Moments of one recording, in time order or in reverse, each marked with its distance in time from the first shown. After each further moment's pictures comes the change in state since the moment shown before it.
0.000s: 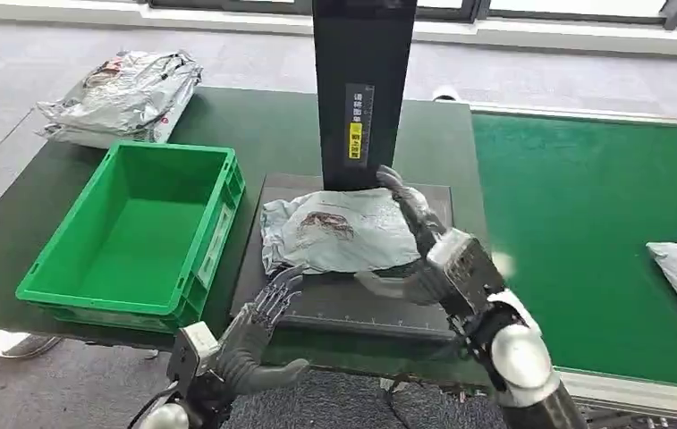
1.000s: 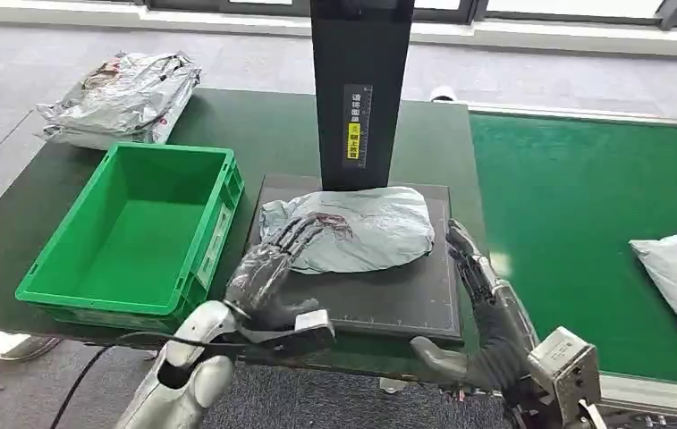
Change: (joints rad) left arm -0.370 -0.008 -0.087 0.197 -1.136 0.257 0.179; right arm 0.312 0.091 -0.229 -0.266 0.005 0.158 -0.021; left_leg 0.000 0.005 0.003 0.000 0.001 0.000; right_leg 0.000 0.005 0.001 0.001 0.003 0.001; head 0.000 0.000
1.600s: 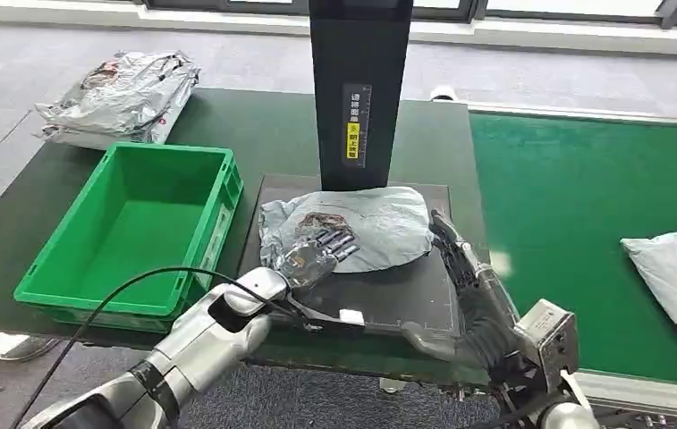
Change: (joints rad) left arm -0.346 -0.031 -0.248 0.583 -0.128 -0.066 0.013; right arm -0.080 0.019 0.014 0.098 -0.048 0.039 0.007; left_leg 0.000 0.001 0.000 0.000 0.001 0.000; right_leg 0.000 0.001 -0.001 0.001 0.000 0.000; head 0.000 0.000
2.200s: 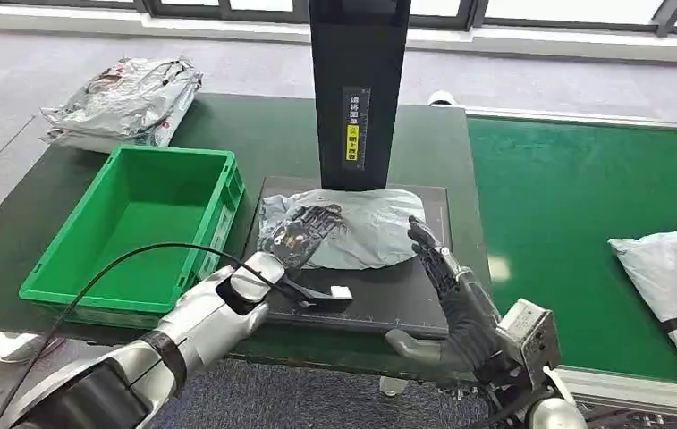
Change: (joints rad) left arm -0.139 -0.022 -0.093 0.284 -0.161 0.096 0.225; right arm -0.006 0.000 0.036 0.035 -0.023 0.029 0.000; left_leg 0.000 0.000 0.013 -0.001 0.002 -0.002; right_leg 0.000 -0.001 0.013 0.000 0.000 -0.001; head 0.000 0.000
